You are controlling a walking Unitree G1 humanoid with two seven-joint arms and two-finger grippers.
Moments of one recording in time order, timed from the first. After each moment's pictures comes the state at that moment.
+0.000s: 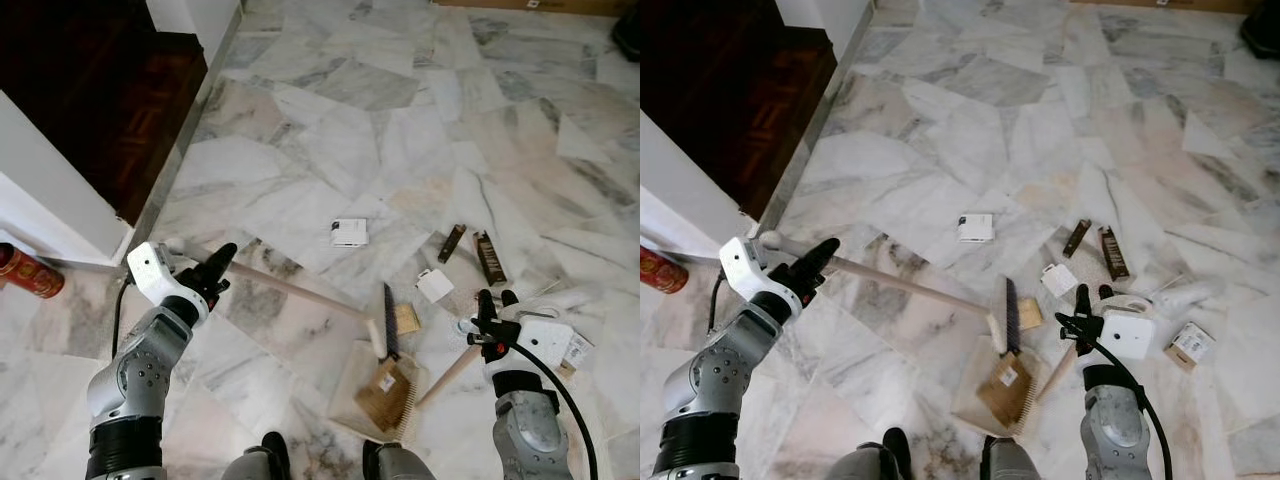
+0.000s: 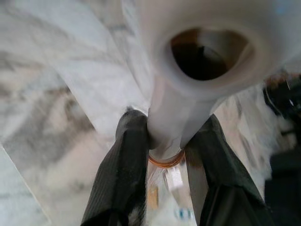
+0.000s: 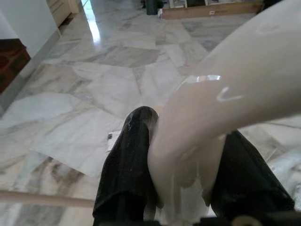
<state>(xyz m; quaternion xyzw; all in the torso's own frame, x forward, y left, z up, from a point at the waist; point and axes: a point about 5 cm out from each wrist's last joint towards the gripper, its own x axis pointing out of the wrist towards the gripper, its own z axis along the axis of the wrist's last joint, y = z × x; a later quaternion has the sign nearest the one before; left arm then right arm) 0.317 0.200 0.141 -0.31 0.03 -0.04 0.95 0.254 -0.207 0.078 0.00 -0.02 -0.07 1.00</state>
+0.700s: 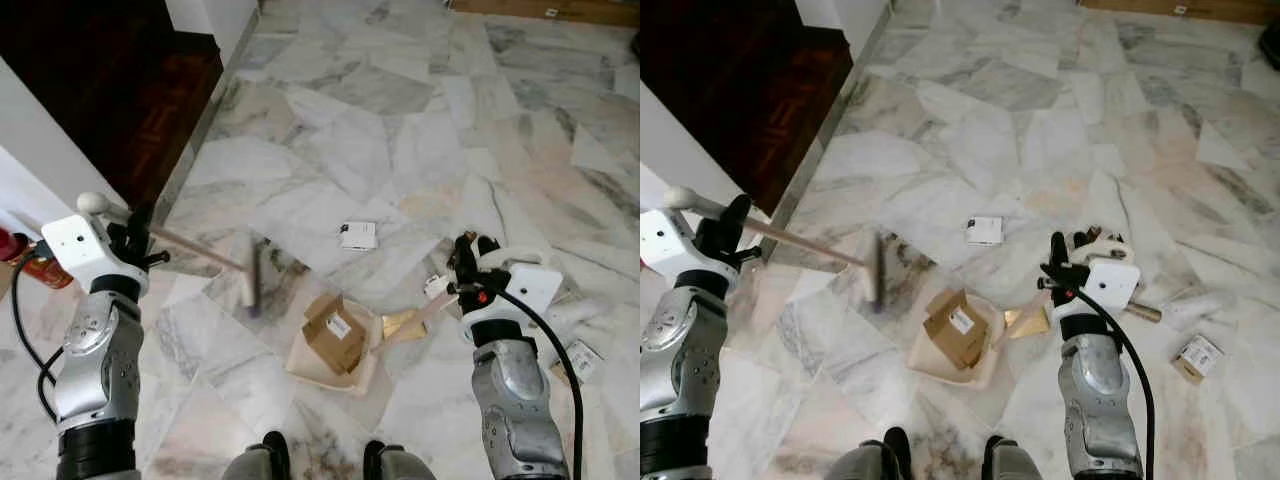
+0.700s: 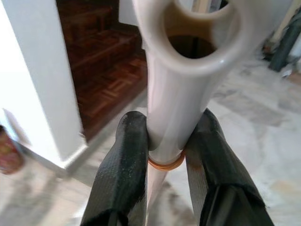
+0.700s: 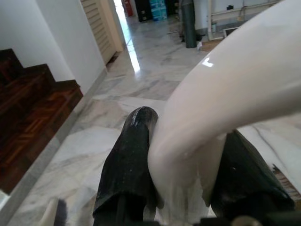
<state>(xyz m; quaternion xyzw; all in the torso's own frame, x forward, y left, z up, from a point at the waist) 0.299 0.243 0.175 -0.07 -0.11 0.10 0.99 0.290 -0.177 0.131 0.04 -0.09 -0.02 0.99</state>
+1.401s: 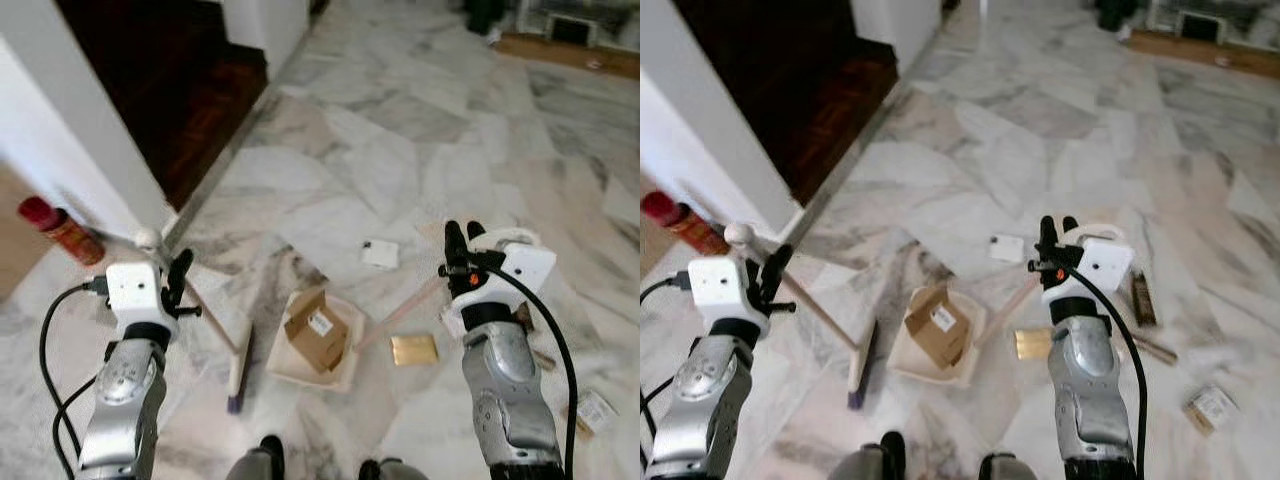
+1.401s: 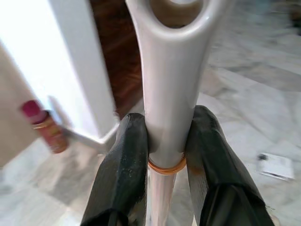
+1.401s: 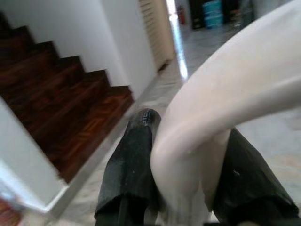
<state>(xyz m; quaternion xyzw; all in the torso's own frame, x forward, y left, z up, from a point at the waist) 0.275 0.214 0.136 0.02 -0.06 0.05 1.00 0.296 -0.163 0.147 0.08 -0.09 0.00 0.99</state>
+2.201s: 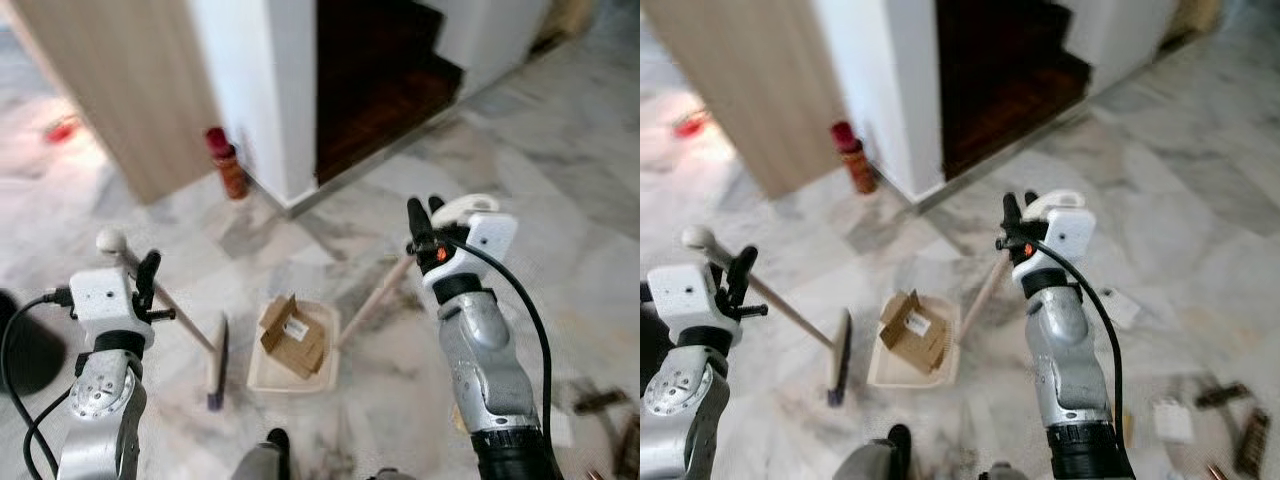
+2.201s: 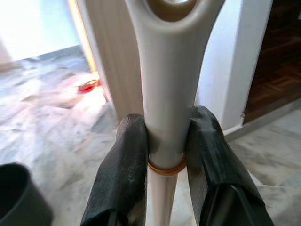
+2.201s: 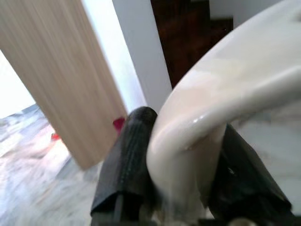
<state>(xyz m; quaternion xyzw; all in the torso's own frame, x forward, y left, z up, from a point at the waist) 0.265 0.227 0.150 0.03 -0.09 0.10 0.99 0.319 -0.136 0.159 0.09 -0.09 0.07 0.99</state>
